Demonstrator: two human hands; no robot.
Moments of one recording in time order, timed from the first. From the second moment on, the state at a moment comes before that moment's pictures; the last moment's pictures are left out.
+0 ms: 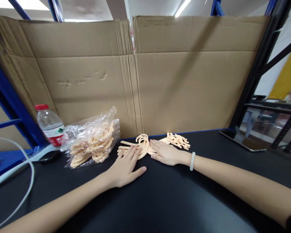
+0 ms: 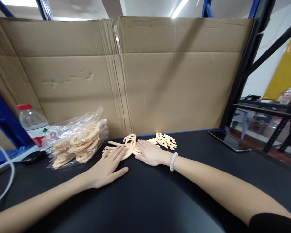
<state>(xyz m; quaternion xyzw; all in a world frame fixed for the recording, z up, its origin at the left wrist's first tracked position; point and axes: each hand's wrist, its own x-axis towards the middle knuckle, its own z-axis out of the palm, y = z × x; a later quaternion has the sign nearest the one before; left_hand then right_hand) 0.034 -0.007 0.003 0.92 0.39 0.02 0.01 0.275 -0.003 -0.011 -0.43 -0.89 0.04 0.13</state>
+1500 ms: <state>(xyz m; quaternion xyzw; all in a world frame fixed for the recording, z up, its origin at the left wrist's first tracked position) 0.036 -0.016 -0.009 0.93 0.27 0.25 -0.04 0.322 -0.053 -0.002 -0.44 -0.81 -0.14 0.36</state>
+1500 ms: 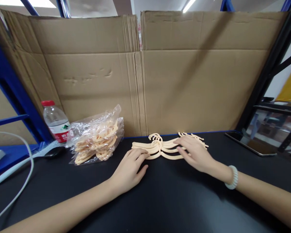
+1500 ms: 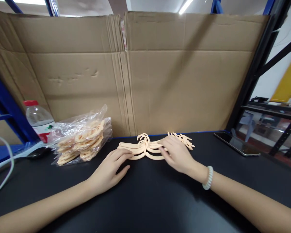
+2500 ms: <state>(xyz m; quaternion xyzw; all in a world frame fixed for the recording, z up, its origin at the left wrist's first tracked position) 0.039 -0.009 -0.014 0.92 0.31 0.23 -0.03 0.409 -0.019 -0.027 -0.55 -0.79 -0.11 0.25</state>
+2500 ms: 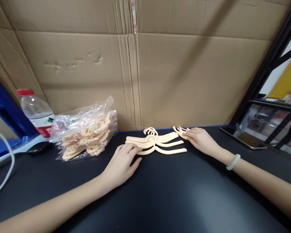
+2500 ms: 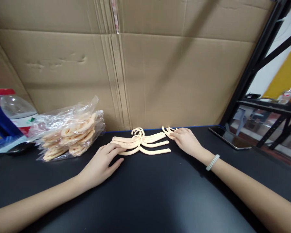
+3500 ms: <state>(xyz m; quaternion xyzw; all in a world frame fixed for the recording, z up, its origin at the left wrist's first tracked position) 0.036 -0.007 -0.016 0.86 0.37 0.34 0.09 0.347 -0.058 -0.011 -0.46 -0.50 0.40 0.61</state>
